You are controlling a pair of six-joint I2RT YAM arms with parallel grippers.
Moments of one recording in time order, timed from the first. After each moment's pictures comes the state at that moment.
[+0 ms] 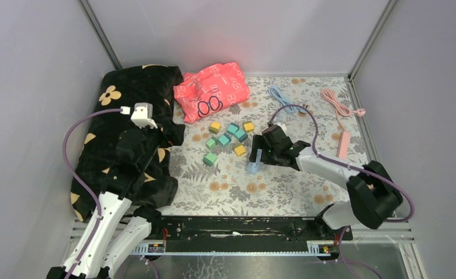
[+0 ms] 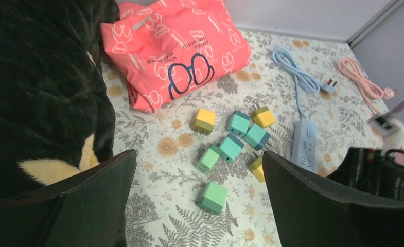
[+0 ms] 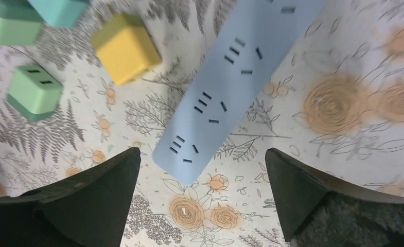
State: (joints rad) left arm -0.30 0.65 0.76 -0.26 -0.05 -0.29; right arm 0.66 1.46 0.79 -0.31 0.08 0.72
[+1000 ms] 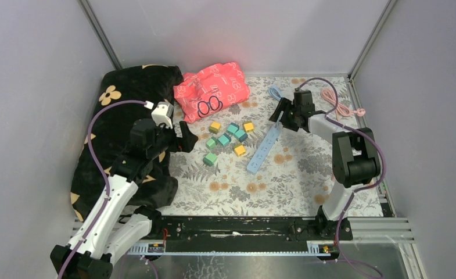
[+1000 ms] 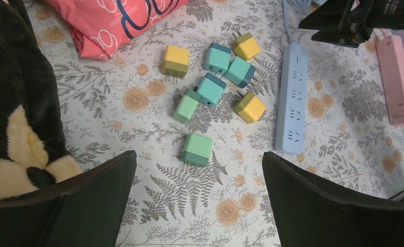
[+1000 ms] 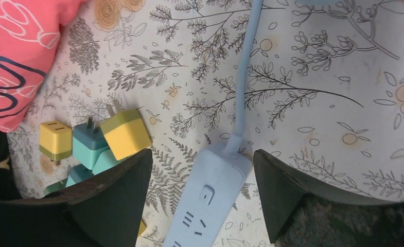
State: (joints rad) left arm -0.30 0.84 0.82 -0.40 0.18 -0.26; right arm 0.19 1.78 1.10 -0.12 -0.15 0.58
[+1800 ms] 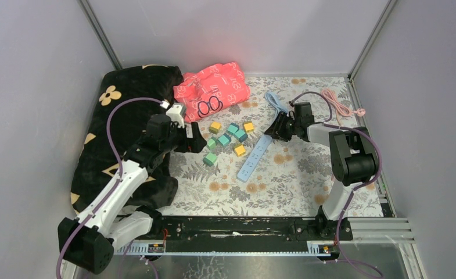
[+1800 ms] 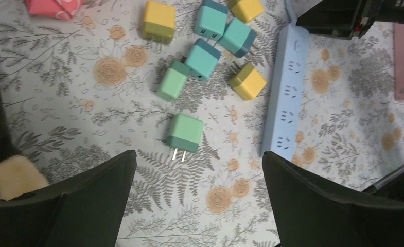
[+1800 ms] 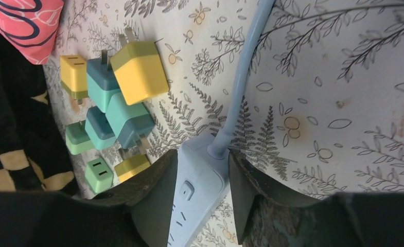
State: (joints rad) left arm -0.34 0.99 0.80 -0.40 0.22 -0.28; right arm 0.18 1.83 0.96 0.03 -0.44 0.62
